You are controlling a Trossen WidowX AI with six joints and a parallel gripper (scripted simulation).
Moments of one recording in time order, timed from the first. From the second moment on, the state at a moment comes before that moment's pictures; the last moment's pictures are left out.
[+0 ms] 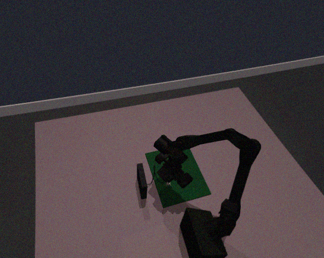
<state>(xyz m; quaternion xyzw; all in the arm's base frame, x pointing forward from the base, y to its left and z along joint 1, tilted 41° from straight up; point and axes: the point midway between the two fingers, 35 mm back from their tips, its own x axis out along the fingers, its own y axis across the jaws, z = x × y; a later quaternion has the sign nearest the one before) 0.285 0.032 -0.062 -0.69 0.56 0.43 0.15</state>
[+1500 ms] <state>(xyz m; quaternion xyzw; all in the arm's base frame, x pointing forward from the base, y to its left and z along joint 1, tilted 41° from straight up) 0.303 0.038 -0.064 -0.68 0.29 0.65 -0.20</state>
